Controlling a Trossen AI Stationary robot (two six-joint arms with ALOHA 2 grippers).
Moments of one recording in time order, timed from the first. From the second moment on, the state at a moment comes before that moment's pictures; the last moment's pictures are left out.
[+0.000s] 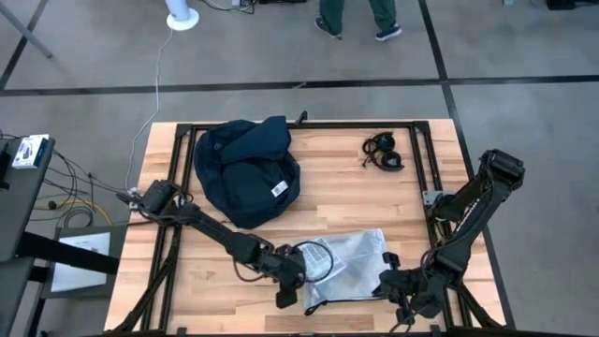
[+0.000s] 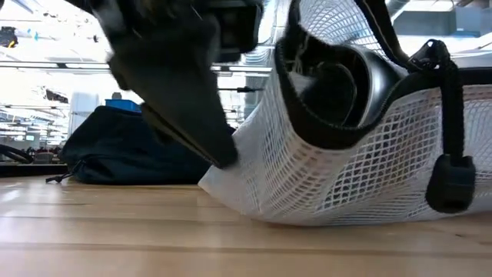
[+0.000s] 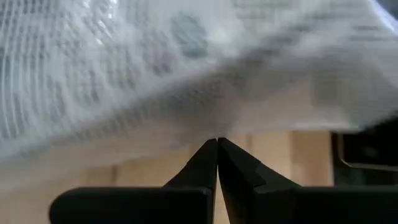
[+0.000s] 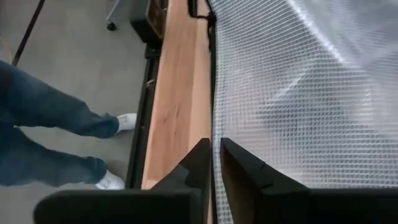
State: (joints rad) left arm -0.45 1.95 1.20 -0.10 -0.02 -0.65; right arm 0.98 1.44 0.89 -0.35 0.44 0.84
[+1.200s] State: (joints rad) left arm -0.51 1.64 1.20 -0.38 -0.18 -0.30; right arm 0.87 1.92 1.51 -0.81 0.49 0.77
